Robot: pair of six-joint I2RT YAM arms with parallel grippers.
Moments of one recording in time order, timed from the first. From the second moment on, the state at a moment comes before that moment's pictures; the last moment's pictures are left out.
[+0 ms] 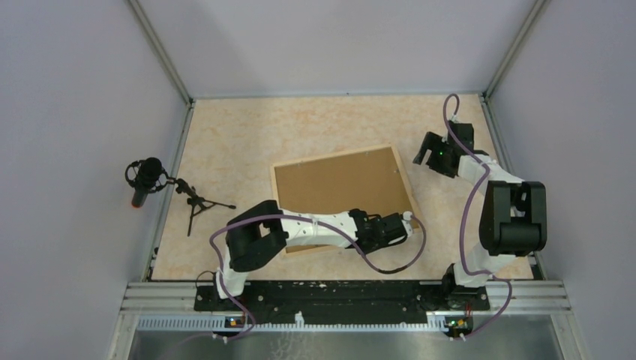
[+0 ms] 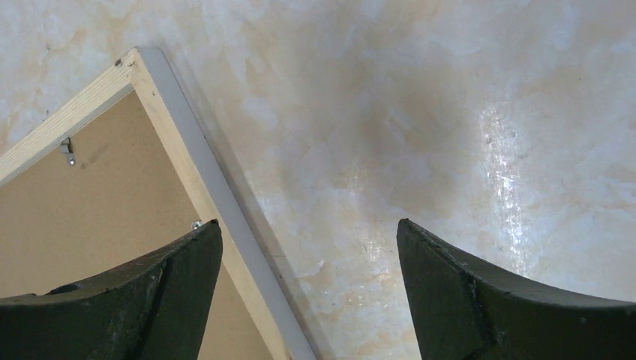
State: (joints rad) left arm -1.29 1.99 1.39 -0.61 -0.27 -0.02; right arm -0.03 1.63 0.99 -0.20 -0.10 0.36
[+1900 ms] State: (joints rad) left arm -1.12 1.99 1.62 -0.71 -0.58 0.06; right arm 0.03 1.72 0.70 0.45 -0.68 1.09
